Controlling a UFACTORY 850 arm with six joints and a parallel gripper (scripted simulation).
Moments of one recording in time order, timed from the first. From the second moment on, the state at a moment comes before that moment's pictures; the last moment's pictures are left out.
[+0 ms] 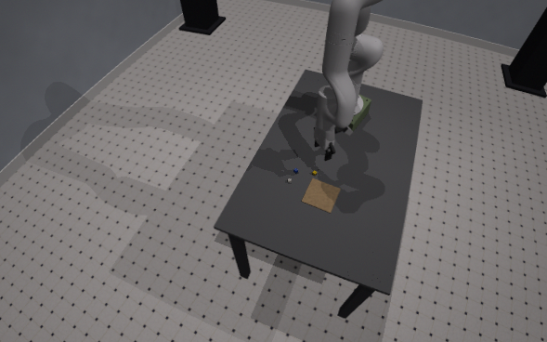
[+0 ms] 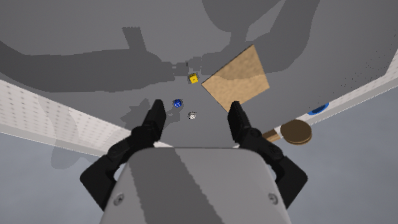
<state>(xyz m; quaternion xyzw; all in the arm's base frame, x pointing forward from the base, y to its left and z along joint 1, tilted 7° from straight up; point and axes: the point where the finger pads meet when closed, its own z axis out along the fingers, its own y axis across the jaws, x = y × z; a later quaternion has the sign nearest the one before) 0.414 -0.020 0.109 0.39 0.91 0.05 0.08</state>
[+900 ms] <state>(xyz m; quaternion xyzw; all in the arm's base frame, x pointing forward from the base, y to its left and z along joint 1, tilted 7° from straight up) 0.414 -0.021 0.115 0.40 0.92 0.03 0.06</state>
